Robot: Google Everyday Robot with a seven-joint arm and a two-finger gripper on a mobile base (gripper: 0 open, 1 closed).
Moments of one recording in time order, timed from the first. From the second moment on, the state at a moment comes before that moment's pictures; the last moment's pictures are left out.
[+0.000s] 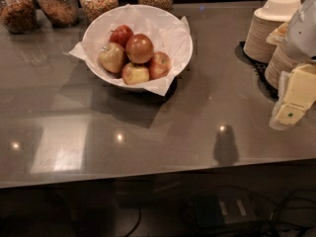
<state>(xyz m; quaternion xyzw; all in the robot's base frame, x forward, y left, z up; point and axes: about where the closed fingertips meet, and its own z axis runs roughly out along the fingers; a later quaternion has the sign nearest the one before) 0.438 -0.217 0.976 -0.60 0.78 -0.03 0.16</state>
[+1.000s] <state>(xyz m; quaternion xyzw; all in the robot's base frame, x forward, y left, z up) 0.479 -0.172 0.970 -0.60 0.77 -0.02 0.21</state>
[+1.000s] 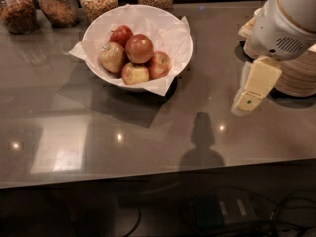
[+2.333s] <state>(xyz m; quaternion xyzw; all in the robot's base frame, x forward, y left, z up) 0.609 -0.061 0.957 -0.54 0.76 0.06 0.35</state>
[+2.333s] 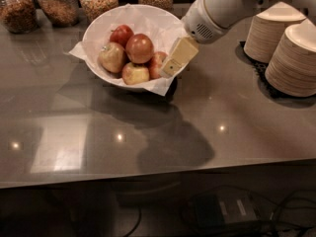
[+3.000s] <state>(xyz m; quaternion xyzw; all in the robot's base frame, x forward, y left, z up) 0.636 -0.006 0.944 -0.54 0.73 0.14 0.39</state>
